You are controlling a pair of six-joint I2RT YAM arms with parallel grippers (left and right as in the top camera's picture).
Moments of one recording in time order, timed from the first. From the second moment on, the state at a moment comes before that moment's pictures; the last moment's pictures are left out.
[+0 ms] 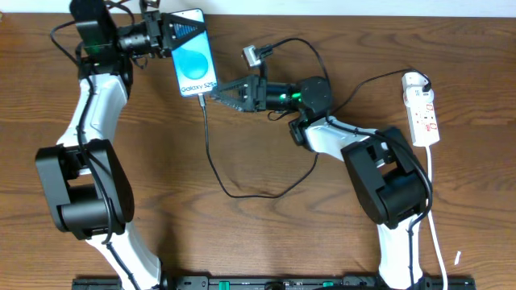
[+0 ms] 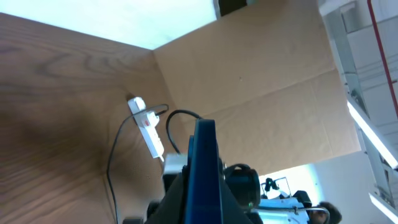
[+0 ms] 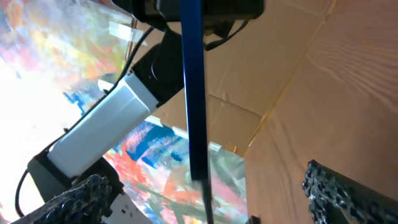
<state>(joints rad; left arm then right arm) 0.15 1.98 1.51 0.42 1.47 -1.09 0.49 2.17 1.25 1.37 -1.08 1.57</state>
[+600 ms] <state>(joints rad) 0.21 1.98 1.51 0.42 1.49 -1.14 0.40 2.17 1.25 1.02 -1.17 1.38</state>
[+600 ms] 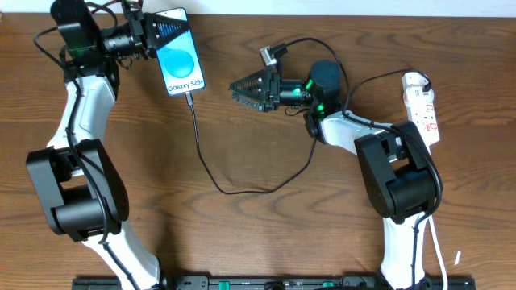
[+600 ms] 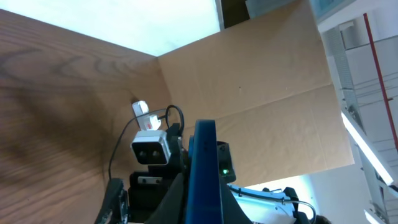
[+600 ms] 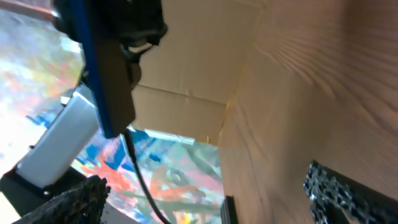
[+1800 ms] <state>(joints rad) 0.18 1.98 1.51 0.42 1.46 -1.14 0.40 1.59 1.25 -0.57 -0.14 0.61</state>
